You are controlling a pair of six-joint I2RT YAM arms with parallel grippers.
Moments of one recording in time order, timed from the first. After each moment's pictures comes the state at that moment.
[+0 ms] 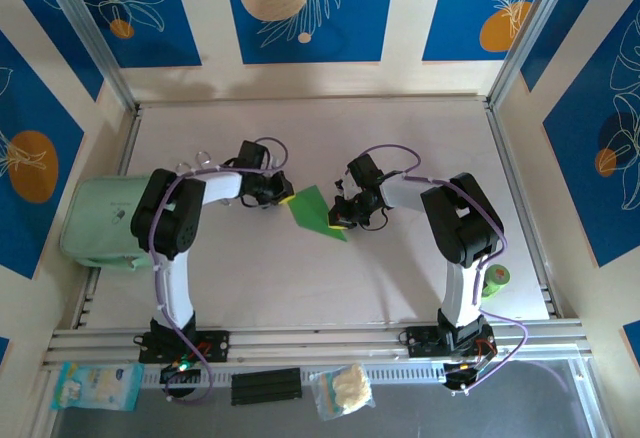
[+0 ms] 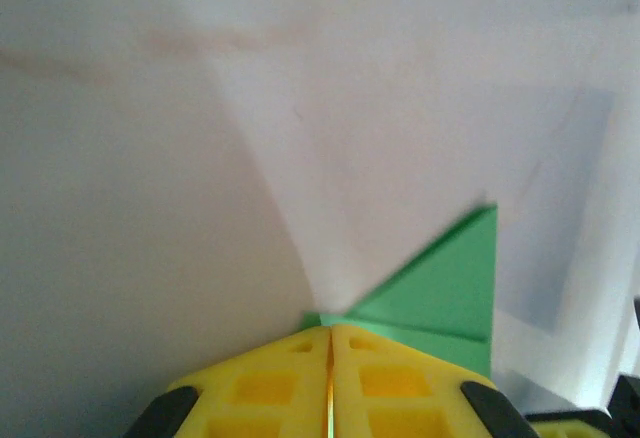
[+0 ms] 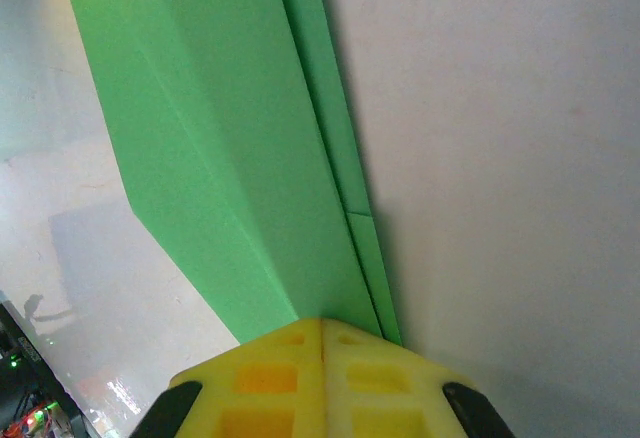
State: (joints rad) left arm -0.33 2.02 1.20 -0.19 0.51 -0.70; right arm 0.48 1.92 1.09 -0.40 -0.56 0.47
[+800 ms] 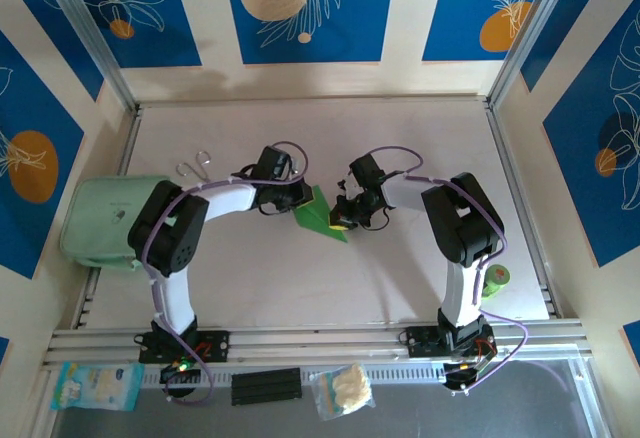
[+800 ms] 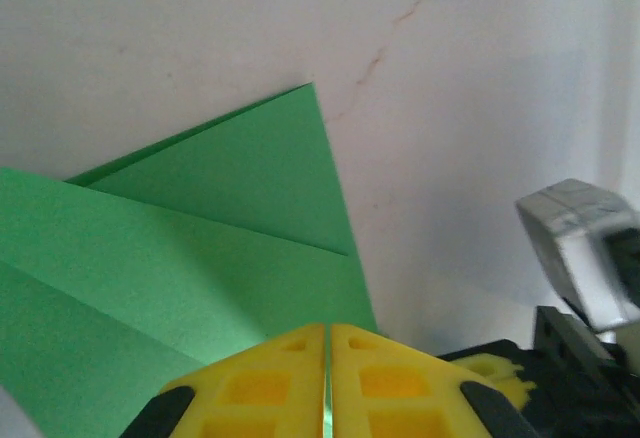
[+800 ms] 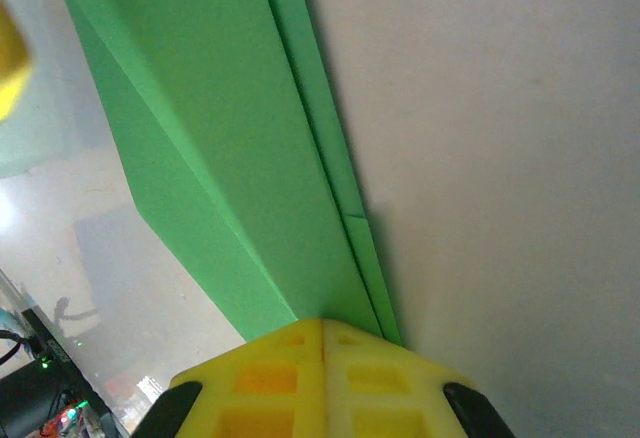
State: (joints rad) left arm -0.51 1.92 1.13 -0.11 0.42 -0.80; right arm 0.47 1.92 1.09 -0.41 -0.60 0.53
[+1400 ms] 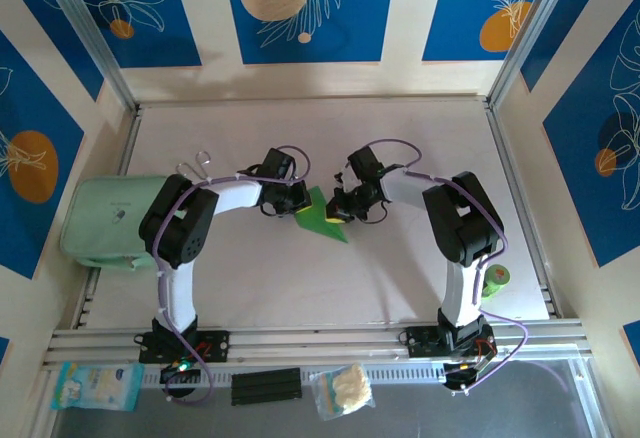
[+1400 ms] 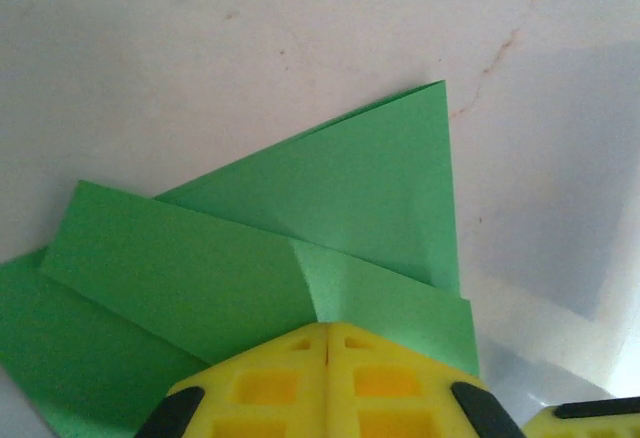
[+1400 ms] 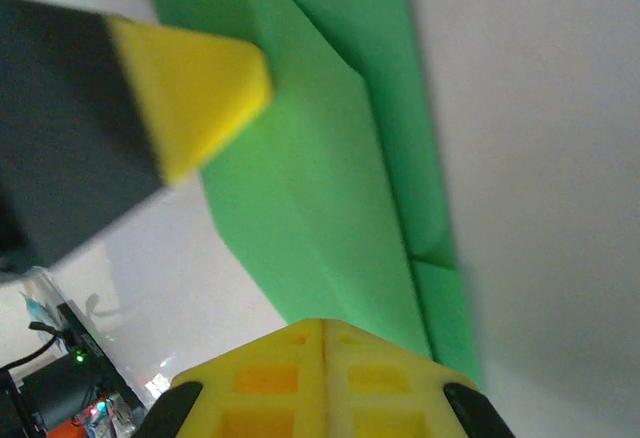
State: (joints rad) left arm -0.51 1.99 1.19 -0.22 0.39 -0.79; right arm 0.48 1.93 1.18 -0.43 -0.63 0.52
